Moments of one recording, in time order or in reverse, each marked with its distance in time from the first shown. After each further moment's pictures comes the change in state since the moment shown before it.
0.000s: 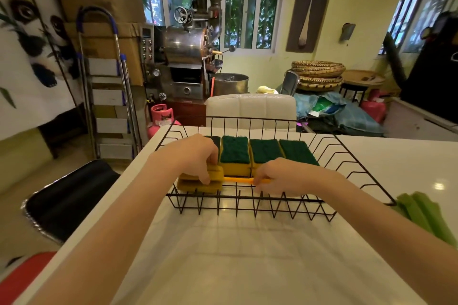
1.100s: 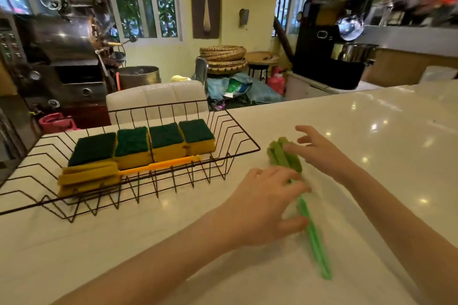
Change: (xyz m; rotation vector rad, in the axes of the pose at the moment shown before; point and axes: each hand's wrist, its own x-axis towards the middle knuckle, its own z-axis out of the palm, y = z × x) left_hand -0.051 0.240 0.070 -0.166 0.366 0.926; right_hand -0.186 0.129 0.053 0.764 0.783 0.617
